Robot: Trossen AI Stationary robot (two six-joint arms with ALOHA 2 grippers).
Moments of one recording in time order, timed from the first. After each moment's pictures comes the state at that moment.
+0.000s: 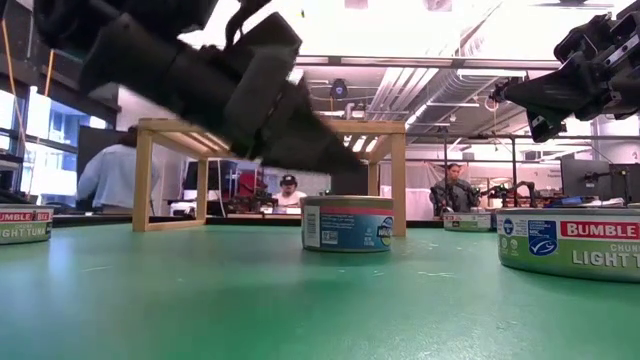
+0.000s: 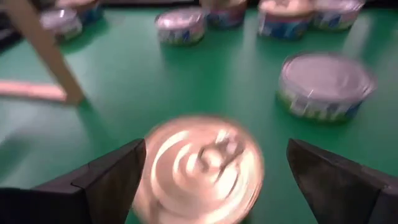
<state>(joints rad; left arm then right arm) -0.35 1.89 0.83 0.59 -0.53 -0.17 -0.01 0.04 0.01 0.01 0.02 0.21</state>
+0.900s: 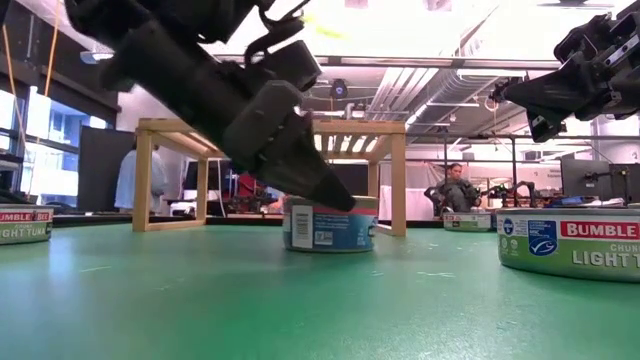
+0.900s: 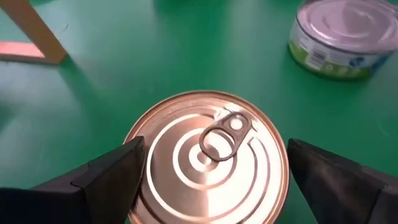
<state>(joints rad) -0.35 1.91 0.90 0.22 -0.45 -0.30 -0.01 0.04 0.01 0.01 0.02 0.21</state>
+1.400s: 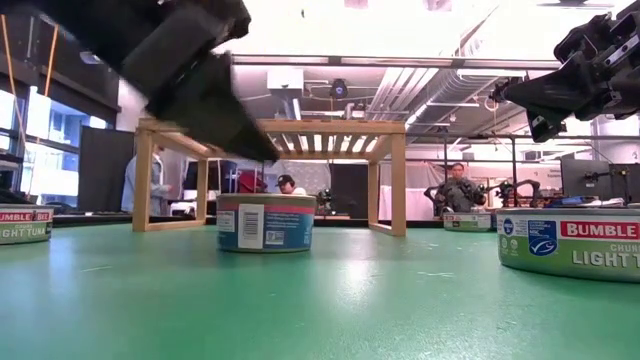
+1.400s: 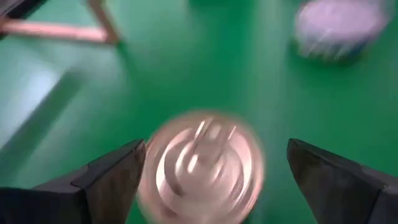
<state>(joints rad) -0.52 1.72 0.89 -0.08 -0.72 -0.51 -0.01 0.04 0.01 0.01 0.02 0.21</state>
